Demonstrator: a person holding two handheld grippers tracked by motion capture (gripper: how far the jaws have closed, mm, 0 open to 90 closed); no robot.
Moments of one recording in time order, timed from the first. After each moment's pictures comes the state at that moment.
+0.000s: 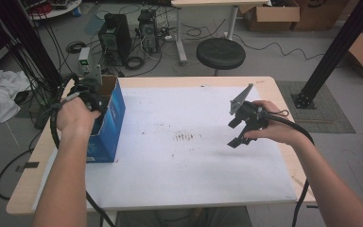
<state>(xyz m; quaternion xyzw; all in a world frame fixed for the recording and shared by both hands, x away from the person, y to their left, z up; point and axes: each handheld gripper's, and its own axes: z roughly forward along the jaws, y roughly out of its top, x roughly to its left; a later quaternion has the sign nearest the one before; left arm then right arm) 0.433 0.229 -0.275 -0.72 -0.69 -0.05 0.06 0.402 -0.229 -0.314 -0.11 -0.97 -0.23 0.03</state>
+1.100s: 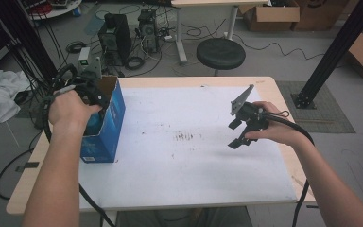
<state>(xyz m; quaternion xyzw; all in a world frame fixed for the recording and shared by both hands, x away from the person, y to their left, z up) 0.425 0.222 -0.238 -0.74 -0.67 -0.07 0.05 0.403 -0.232 -0.318 -0.11 -0.97 -0.23 0.04</state>
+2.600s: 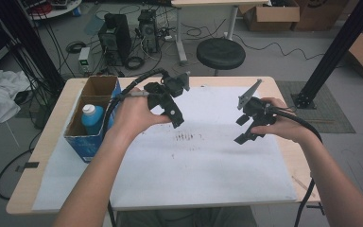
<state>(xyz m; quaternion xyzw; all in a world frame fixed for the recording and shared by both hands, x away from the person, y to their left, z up) 0.394 0.029 -0.244 -0.94 -0.33 -0.09 -0.08 0.410 -0.250 -0.307 -0.15 -0.96 -0.22 0.03</state>
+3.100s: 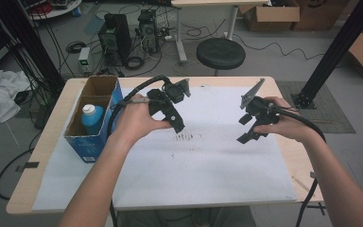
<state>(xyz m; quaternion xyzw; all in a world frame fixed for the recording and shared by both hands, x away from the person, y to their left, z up) 0.395 0.032 -0.258 -0.94 -0.31 -0.07 -0.10 0.409 -0.256 -0.304 -0.15 -0.96 -0.22 0.03</state>
